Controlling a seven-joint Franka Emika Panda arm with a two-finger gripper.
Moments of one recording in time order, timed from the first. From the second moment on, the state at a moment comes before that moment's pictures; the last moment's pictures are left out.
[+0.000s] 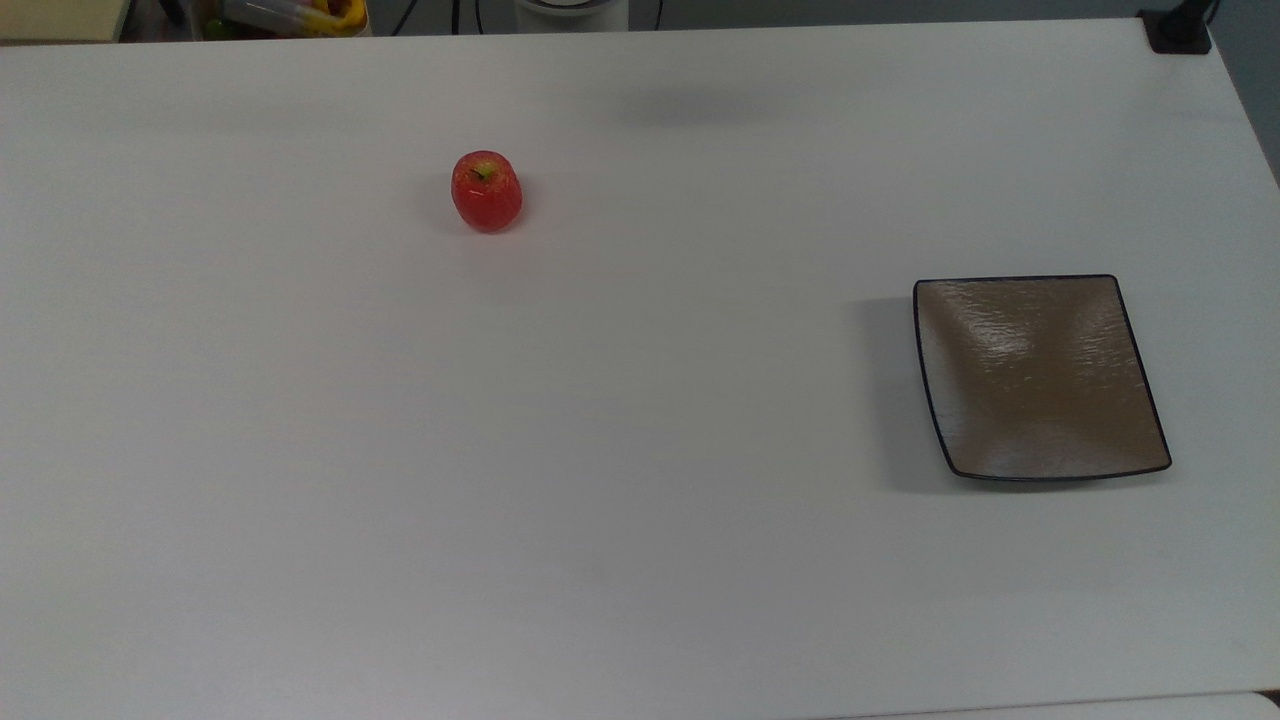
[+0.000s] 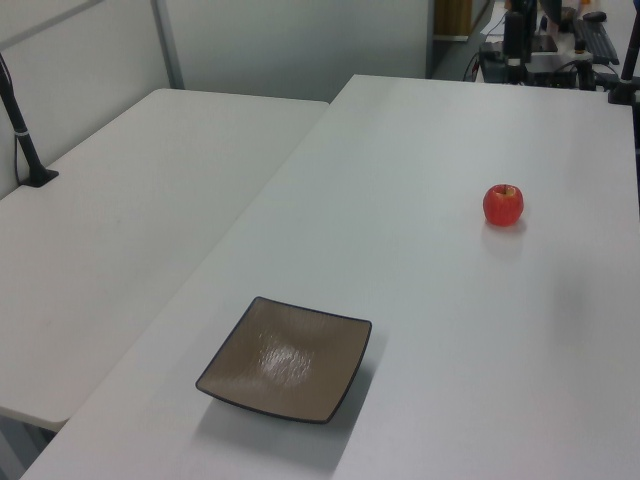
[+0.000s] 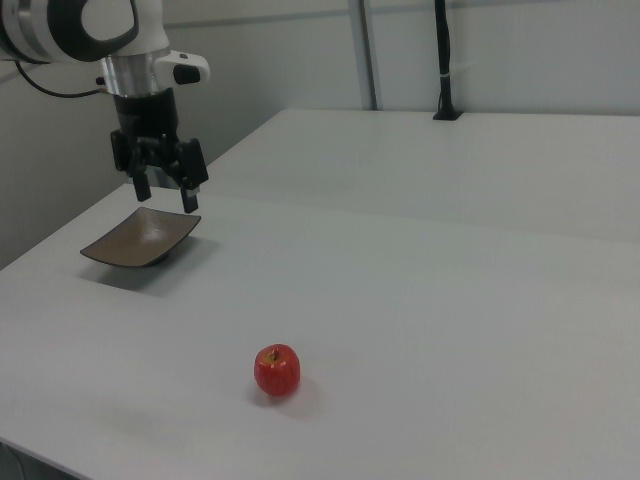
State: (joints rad) arm 0.17 -0.10 -0.04 -1.64 0.04 1.45 0.06
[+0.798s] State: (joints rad) arm 0.17 -0.31 -0.08 -2.14 0.00 1.60 -0.07
